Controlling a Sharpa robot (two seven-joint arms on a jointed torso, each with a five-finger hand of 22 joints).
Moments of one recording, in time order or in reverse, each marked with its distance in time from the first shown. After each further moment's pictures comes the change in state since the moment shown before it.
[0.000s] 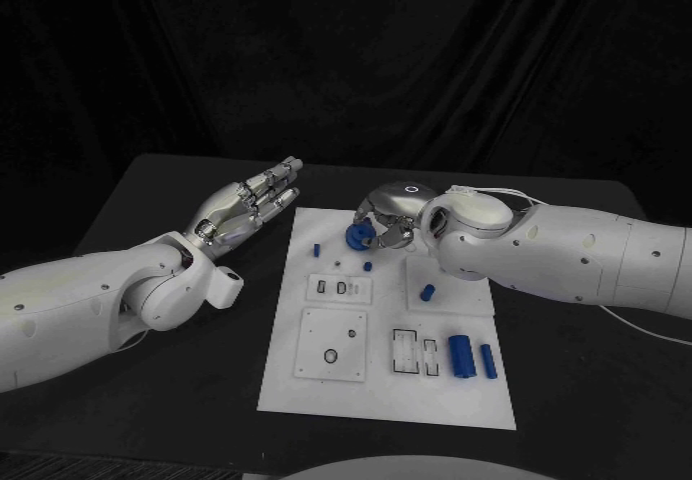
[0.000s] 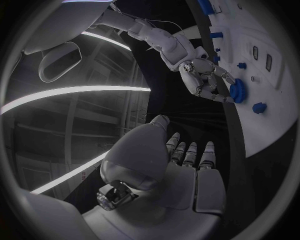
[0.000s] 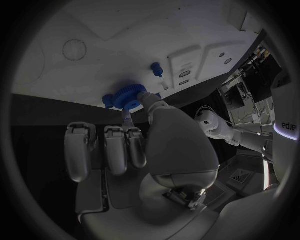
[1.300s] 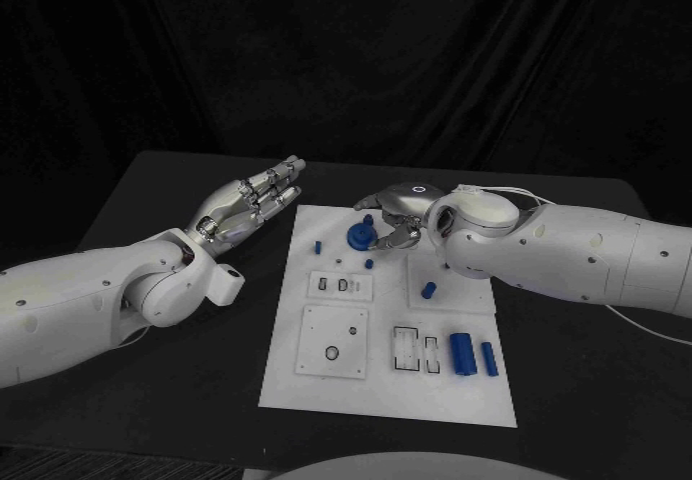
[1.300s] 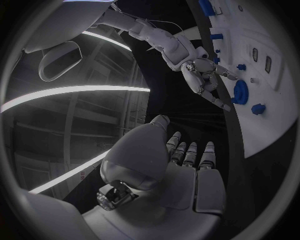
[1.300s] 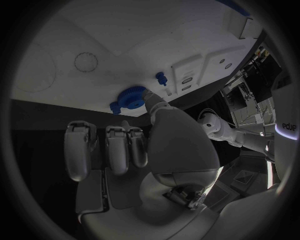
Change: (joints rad) left arm 0.000 -0.001 0.000 -0.002 0.000 0.013 -0.008; left_hand 0.000 0.000 0.003 -0.003 0.000 0.021 0.014 0.008 0.003 0.000 0.013 0.000 0.000 0.000 0.000 0.000 0.000 0.000 -0.004 0.003 0.000 0.000; right arm -0.007 -0.018 0.000 -0.005 -0.002 0.023 -0.010; right_hand -0.038 -0.003 -0.035 0.009 -0.305 -0.373 -0.033 -0.014 -0.168 -0.002 -0.030 0.000 0.000 -0.001 -0.027 0.000 0.000 0.000 0.000 -0.026 -0.033 0.000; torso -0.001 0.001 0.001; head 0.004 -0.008
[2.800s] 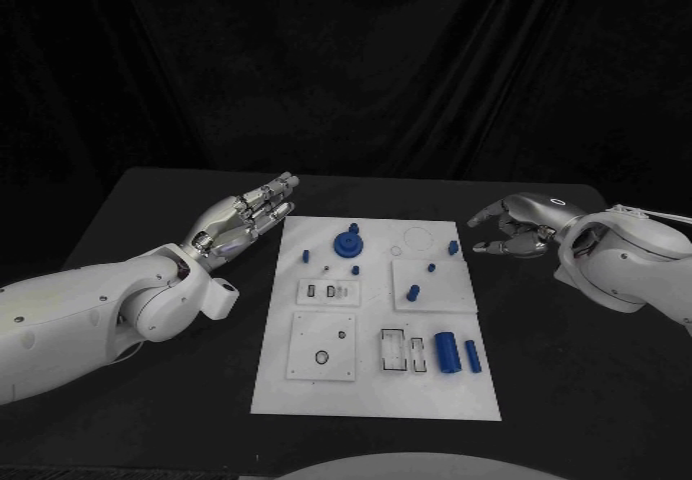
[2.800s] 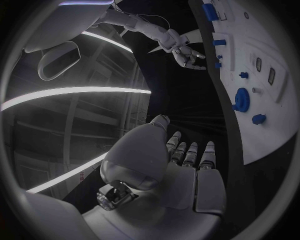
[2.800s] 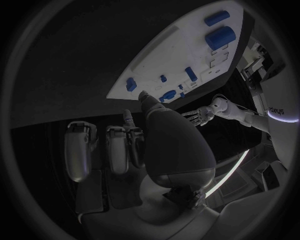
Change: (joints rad) left arm -0.040 0.003 0.000 -0.020 0.000 0.011 -0.003; left_hand 0.000 0.000 0.003 -0.003 0.000 0.003 0.004 0.004 0.000 0.000 0.000 0.000 0.000 0.000 0.015 0.000 0.000 0.000 0.004 0.004 0.000 0.000; right arm -0.003 -0.517 -0.029 0.236 0.113 -0.097 0.040; right_hand 0.042 0.036 -0.058 0.019 -0.004 0.273 0.001 0.044 0.026 0.000 0.000 0.000 0.000 0.000 0.000 0.000 0.000 0.000 0.003 -0.003 0.000 0.000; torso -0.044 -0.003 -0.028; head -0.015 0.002
